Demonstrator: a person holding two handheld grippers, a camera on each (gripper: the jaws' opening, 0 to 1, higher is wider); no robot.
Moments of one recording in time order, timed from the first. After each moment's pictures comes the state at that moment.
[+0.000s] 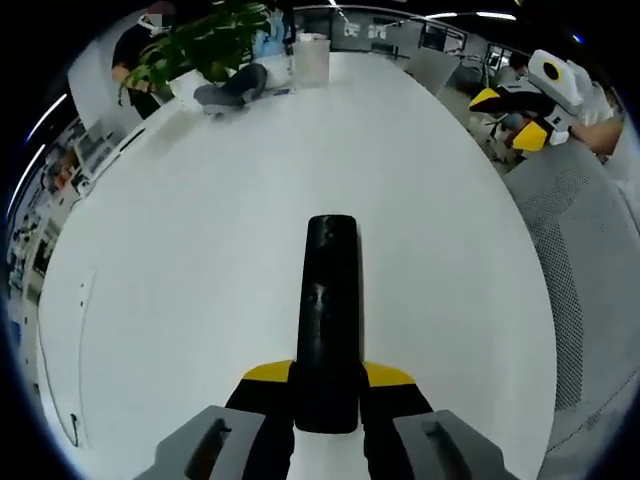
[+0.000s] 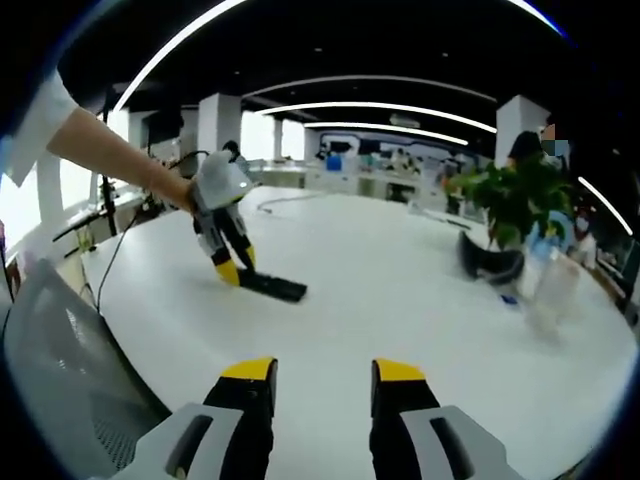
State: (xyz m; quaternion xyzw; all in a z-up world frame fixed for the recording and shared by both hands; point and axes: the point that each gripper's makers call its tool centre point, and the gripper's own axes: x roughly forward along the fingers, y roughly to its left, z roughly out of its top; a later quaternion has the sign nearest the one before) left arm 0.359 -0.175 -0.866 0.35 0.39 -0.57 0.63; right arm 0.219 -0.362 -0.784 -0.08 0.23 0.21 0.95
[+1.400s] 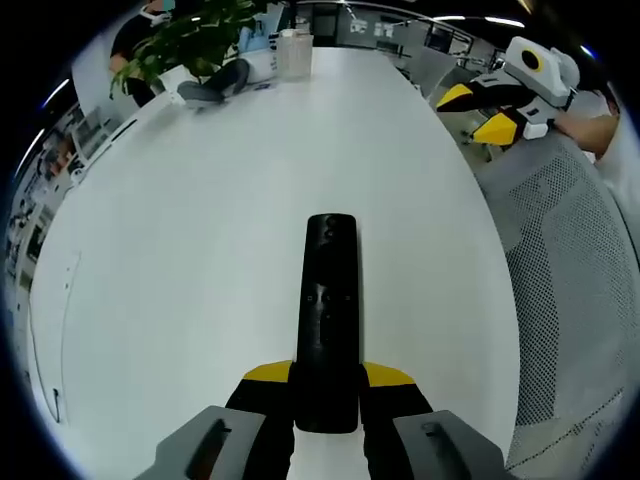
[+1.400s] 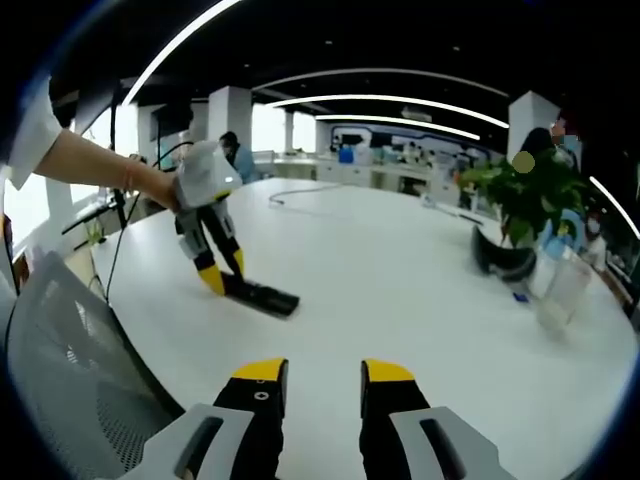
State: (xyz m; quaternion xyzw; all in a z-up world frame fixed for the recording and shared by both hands) left arm 0.300 -0.173 -0.865 0.34 0.41 -0.58 0.62; right arm 0.215 -0.355 -0.789 -0.08 0.25 0.24 0.94
